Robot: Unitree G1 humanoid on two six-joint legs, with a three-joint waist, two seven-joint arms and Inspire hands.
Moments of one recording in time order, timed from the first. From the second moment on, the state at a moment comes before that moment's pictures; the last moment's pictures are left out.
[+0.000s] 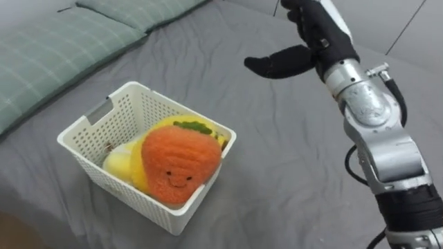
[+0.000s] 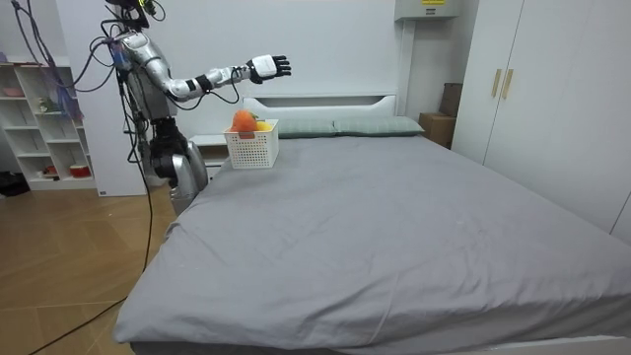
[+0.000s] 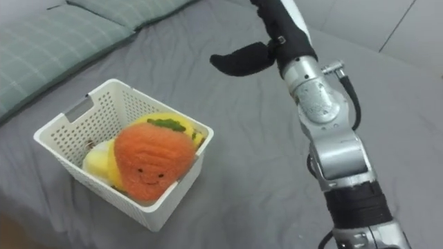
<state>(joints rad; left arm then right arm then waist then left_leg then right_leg) 0.27 0.18 0.15 0.94 0.30 0.21 0.15 -0.38 -0.35 0.08 0.04 0.00 0.17 -0.02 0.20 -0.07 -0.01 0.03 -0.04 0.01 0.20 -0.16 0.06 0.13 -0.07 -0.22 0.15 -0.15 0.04</state>
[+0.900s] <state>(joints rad) 0.30 0.18 0.18 0.94 0.26 0.12 0.21 0.06 -0.38 -0.29 0.20 0.32 0.08 -0.43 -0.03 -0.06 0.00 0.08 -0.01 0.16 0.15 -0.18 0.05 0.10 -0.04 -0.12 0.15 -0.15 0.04</state>
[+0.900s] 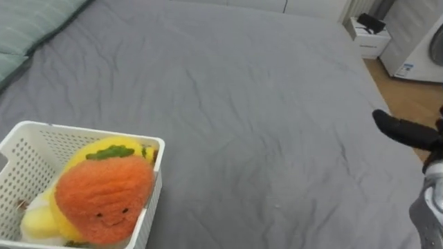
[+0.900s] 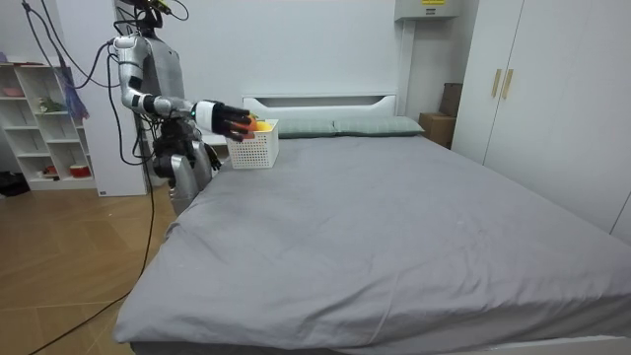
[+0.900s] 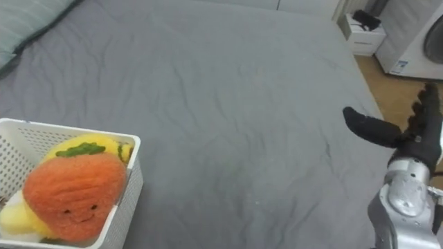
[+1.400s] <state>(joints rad) 0.33 0.18 0.26 0.97 0.26 0.11 0.21 0.19 -0.31 -0.34 1.02 0.48 0.03 -0.38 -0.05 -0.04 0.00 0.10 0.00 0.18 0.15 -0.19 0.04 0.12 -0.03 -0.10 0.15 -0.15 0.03</state>
